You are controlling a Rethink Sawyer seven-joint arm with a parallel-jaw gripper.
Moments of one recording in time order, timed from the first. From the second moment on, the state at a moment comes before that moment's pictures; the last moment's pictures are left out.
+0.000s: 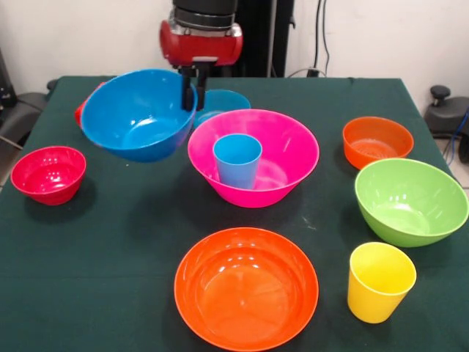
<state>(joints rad) -0.54 -0.83 0.33 1.83 -0.65 0.46 1.61</state>
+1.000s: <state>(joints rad) -0.40 -0.90 0.30 1.89 -0.52 0.43 1.64</state>
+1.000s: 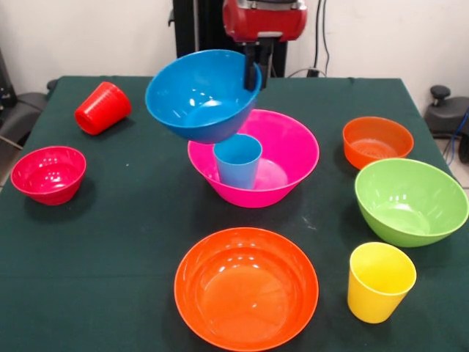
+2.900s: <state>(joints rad) -0.30 -0.85 0.18 1.89 -0.45 0.29 1.66</state>
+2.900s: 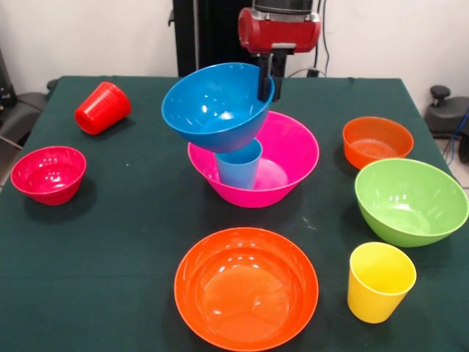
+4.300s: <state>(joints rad) -0.24 -0.78 0.09 1.89 -0.44 0.20 1.66</state>
